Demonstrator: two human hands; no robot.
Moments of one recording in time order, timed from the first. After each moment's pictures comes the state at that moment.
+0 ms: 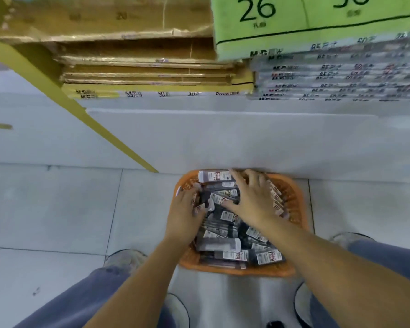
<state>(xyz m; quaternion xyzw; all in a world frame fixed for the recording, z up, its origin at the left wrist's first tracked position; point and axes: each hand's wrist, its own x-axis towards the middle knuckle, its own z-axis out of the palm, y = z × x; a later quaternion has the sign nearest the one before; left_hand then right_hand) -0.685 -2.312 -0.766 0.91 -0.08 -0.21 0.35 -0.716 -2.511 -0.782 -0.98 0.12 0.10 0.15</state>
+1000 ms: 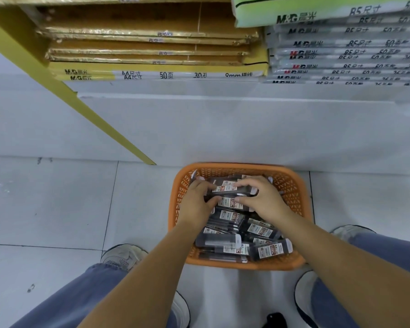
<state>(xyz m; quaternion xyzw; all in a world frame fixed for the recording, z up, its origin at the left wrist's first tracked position) -0.679 -2.341 -0.778 0.89 -0.08 -0.25 0.37 -0.730 -2.528 -0.765 -0.83 0.22 0.16 0.50</state>
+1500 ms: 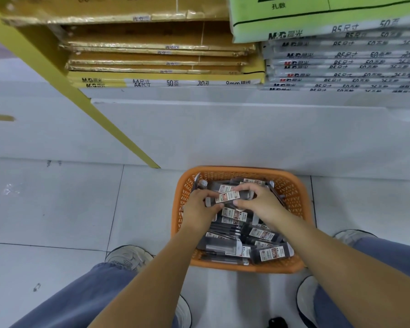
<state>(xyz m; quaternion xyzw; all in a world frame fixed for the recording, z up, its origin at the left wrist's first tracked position) -0.688 -2.341 -0.775 0.86 0.01 -0.29 0.42 -0.729 -2.518 -0.761 -0.71 0.29 0.21 0.61</state>
